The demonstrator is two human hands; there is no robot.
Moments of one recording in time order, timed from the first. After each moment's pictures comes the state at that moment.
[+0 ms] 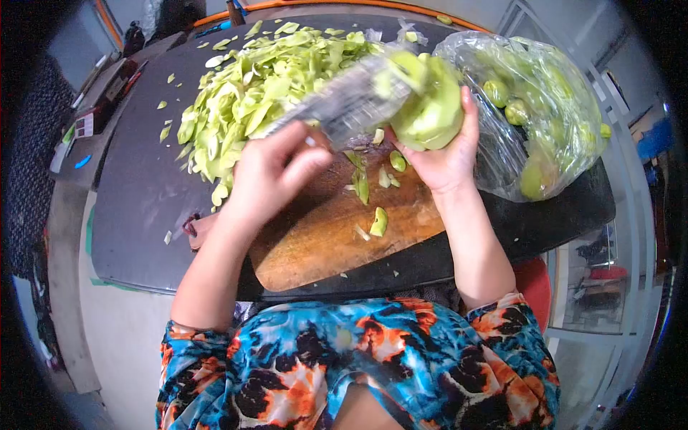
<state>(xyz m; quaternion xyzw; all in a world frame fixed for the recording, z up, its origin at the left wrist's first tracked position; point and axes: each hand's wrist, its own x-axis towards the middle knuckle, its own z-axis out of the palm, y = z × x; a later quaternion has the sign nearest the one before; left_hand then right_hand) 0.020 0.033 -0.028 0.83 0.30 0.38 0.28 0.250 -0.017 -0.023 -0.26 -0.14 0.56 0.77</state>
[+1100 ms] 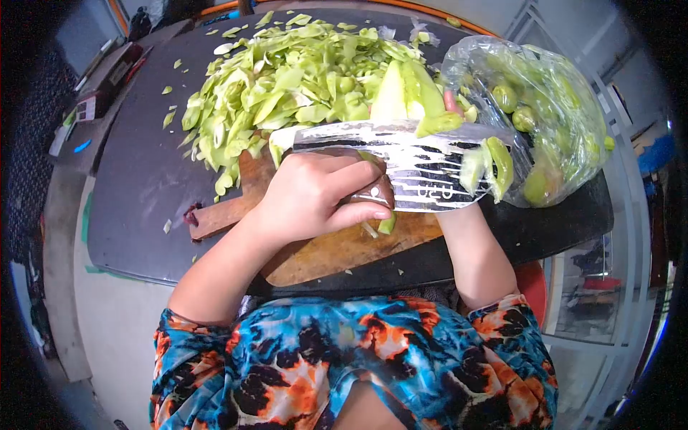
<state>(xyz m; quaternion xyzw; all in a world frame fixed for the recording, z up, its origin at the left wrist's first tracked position) 0.033 0.012 -0.022 0.93 0.10 0.31 0.19 0.243 -0.014 -0.043 -0.19 -0.18 0.68 0.69</state>
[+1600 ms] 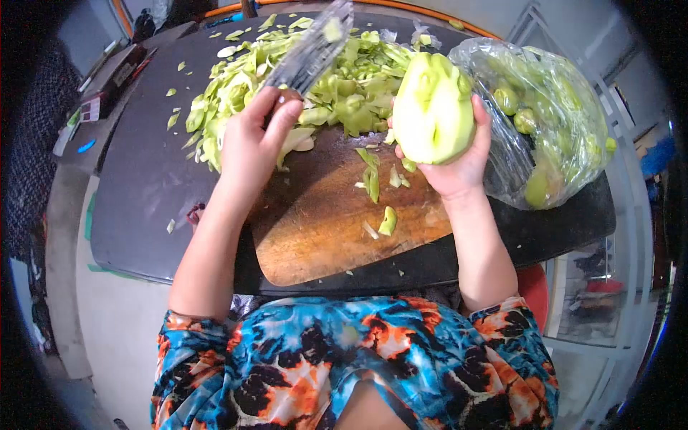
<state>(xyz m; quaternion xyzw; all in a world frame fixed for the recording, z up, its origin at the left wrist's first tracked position) 0.008 0.061 -0.030 0.75 0.42 0.45 0.27 0.250 -0.016 -0.030 -0.23 -0.24 0.60 0.73</state>
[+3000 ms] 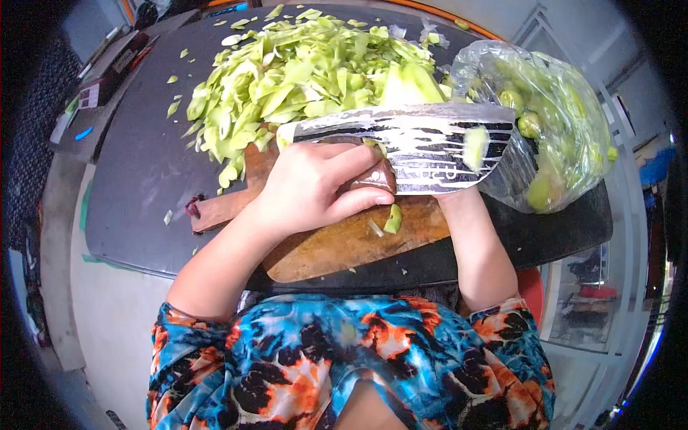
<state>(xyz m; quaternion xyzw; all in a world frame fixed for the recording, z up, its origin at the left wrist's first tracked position) 0.025 0.013 -0.021 0.91 0.15 0.32 0.20 0.261 -0.003 -0.081 -0.01 -0.22 0.77 0.60</state>
